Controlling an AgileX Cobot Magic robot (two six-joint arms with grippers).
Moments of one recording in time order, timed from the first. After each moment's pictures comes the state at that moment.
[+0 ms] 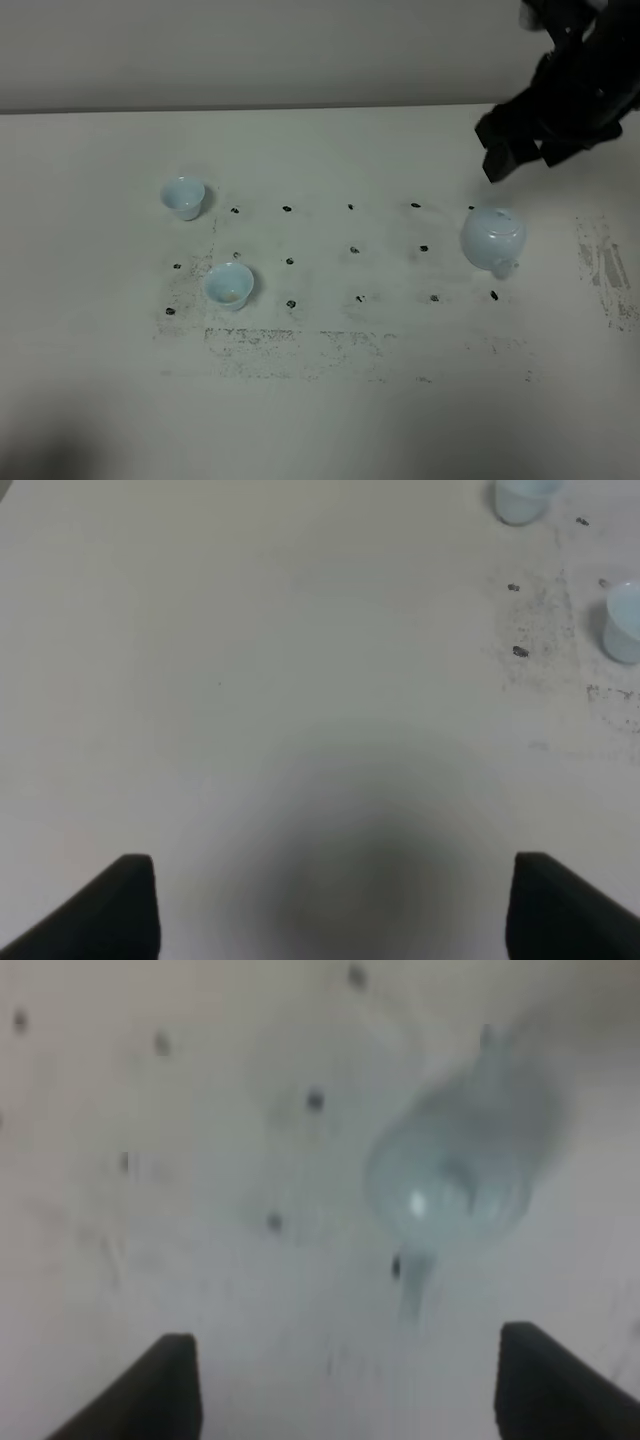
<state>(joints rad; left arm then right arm) 0.07 0.00 -0.46 -0.02 1.07 -0.04 0.20 1.77 -1.58 0.19 1.22 -0.21</state>
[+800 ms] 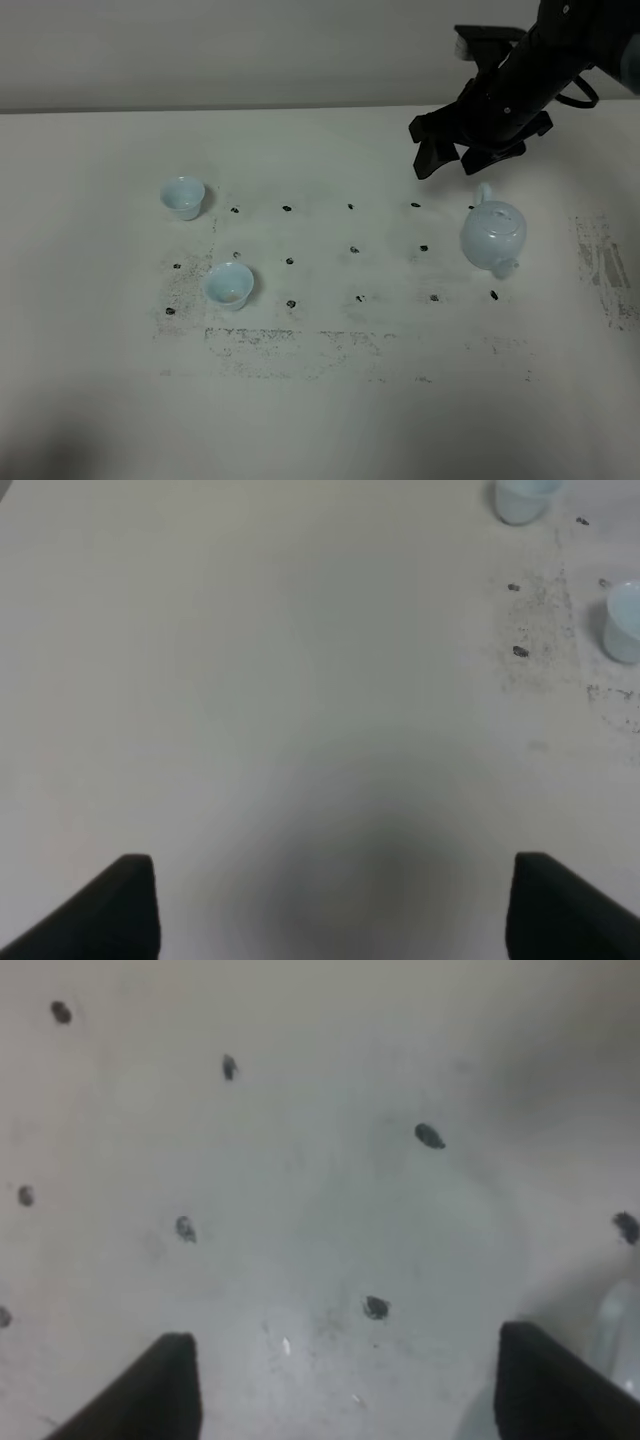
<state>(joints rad) 0.07 0.00 -0.46 -0.02 1.07 -0.04 0.20 2.19 -1.87 0.36 1.11 -0.23</state>
